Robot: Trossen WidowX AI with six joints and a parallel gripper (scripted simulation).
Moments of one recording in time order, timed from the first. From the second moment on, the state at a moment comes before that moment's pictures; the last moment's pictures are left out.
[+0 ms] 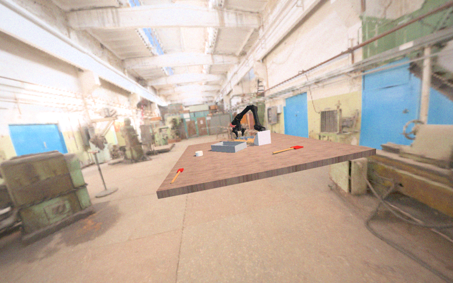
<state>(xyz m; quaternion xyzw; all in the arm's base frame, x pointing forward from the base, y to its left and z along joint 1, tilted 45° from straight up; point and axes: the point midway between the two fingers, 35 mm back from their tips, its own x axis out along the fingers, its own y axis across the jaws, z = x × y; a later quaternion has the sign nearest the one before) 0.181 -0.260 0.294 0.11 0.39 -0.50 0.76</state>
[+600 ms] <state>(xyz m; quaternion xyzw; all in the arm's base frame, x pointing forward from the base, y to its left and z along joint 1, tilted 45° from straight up) 0.274 -0.128 0.328 0.10 0.40 -0.49 0.77</state>
